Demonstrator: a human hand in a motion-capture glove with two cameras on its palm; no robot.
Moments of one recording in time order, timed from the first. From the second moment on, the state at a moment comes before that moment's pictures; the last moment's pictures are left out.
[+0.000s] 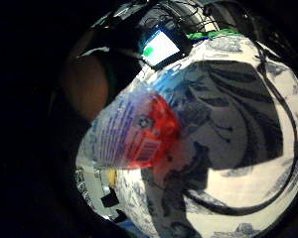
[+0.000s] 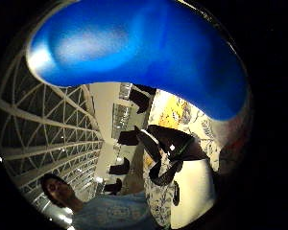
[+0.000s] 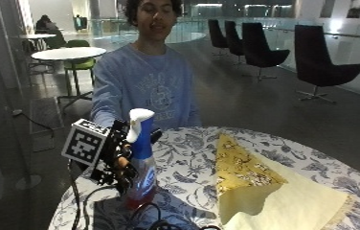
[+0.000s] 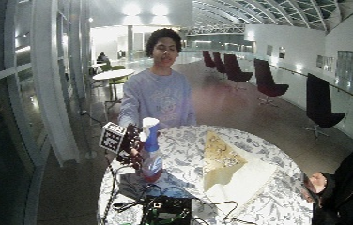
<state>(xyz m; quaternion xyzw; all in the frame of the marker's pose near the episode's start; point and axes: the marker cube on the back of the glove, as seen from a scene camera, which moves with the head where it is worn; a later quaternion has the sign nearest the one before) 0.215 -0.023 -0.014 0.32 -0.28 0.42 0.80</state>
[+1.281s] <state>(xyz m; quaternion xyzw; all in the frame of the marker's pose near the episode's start) 0.217 -0.055 -0.014 0.34 -0.32 0.34 0.82</state>
